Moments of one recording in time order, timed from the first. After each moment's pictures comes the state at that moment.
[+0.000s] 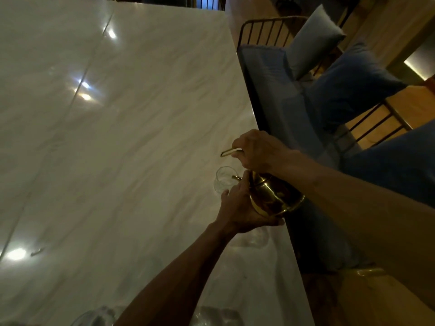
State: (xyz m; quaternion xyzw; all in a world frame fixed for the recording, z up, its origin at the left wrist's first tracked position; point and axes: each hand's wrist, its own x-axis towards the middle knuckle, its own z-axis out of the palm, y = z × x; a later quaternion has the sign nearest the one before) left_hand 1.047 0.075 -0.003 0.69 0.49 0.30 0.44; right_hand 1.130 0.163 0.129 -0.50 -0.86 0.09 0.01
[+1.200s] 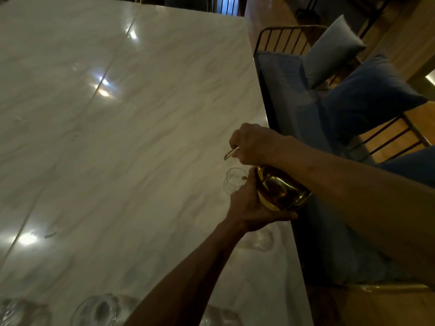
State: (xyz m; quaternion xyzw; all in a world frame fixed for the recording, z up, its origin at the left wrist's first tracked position) left_hand 1.050 0.068 0.020 0.61 0.52 0.33 0.49; right_hand 1.089 0.165 0.156 -0.49 -0.86 0.10 -0.10
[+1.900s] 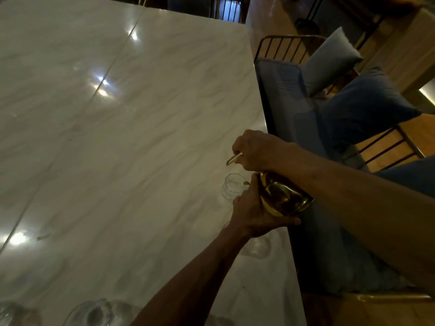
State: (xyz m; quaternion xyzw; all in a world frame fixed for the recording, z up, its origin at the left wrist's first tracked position) left_hand 1.059 0.070 0.024 0.59 0.52 0.34 0.51; right_hand 1.089 0.171 0.156 -0.49 -0.86 0.08 -0.13
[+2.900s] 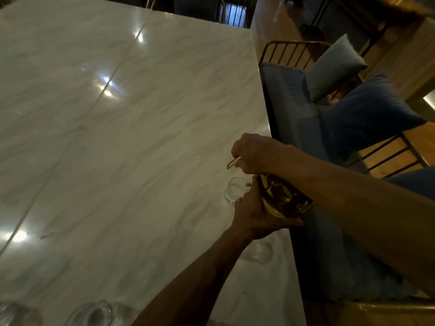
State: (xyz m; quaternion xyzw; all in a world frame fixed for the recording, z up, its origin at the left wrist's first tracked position) left_hand 1.056 0.077 0.020 0.60 0.54 0.33 0.50; right_hand 1.074 0.176 0.155 -0.46 -0.87 0.07 -0.15
